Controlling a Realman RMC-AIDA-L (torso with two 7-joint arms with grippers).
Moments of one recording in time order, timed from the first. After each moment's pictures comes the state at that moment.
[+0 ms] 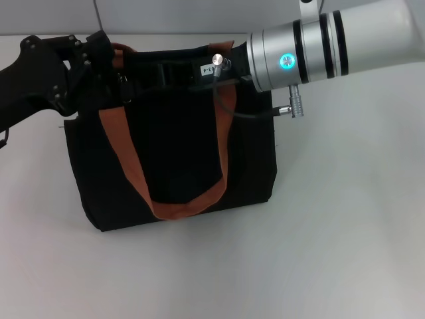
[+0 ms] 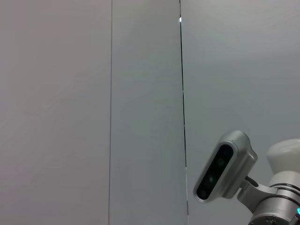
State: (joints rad) left arm -0.51 -2.02 0.46 0.47 1.69 1.80 -0.98; right arm 0.98 2.09 -1.29 -0.50 -1.59 -1.24 2.29
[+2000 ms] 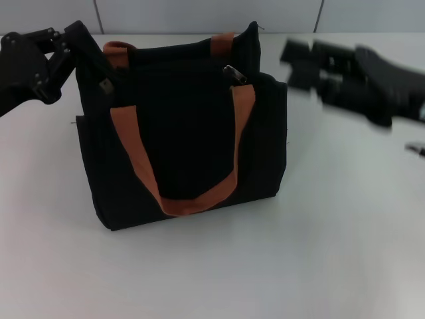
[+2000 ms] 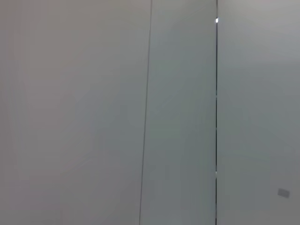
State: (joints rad) left arm -0.49 -2.01 0.44 0.46 1.65 1.75 -1.03; right arm 0.53 2.07 -0.83 -0.60 -1.49 -1.92 1.46
